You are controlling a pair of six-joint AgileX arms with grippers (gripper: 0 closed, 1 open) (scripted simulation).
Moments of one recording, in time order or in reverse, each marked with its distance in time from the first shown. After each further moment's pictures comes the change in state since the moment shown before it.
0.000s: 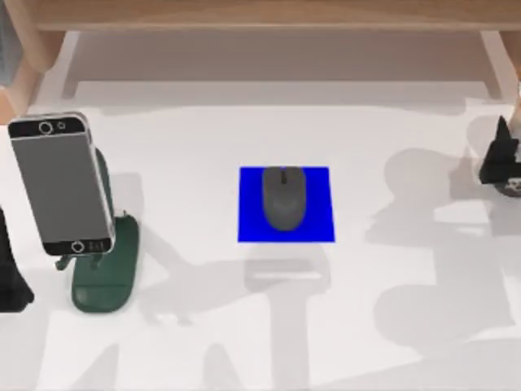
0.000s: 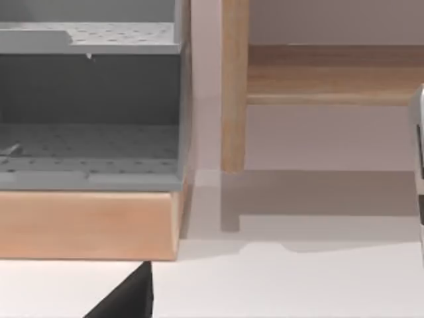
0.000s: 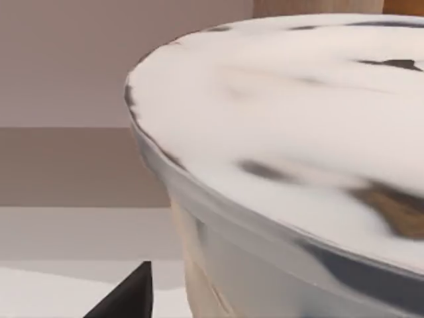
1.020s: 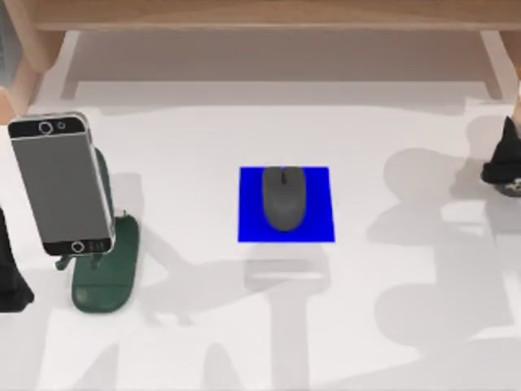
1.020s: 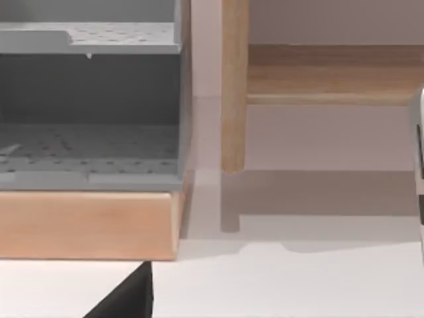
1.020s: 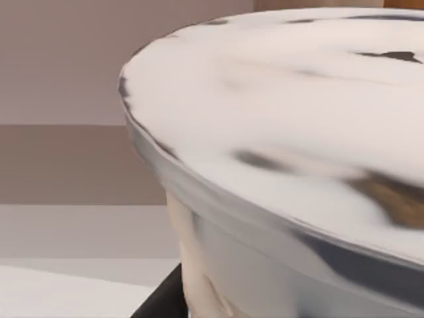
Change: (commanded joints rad) left arm 0.000 0.000 0.000 0.000 0.000 0.000; right arm 0.000 0.001 0.001 -0.001 0.000 0.000
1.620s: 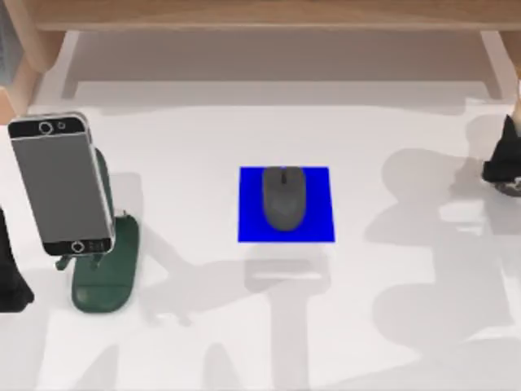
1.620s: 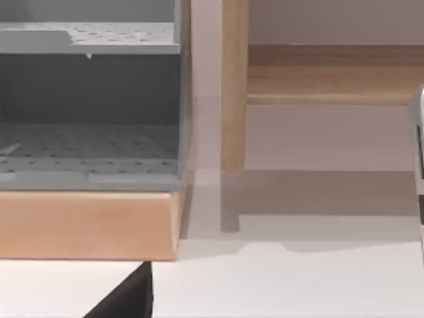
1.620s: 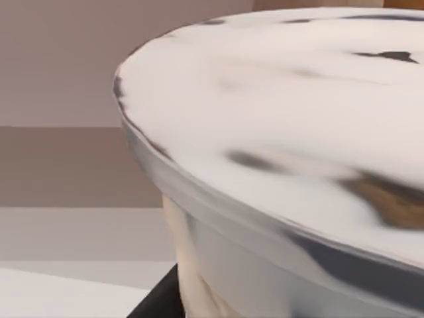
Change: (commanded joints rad) left arm 0.000 0.000 0.000 0.000 0.000 0.000; right arm -0.001 -0.015 -0.002 -0.012 0.000 0.001
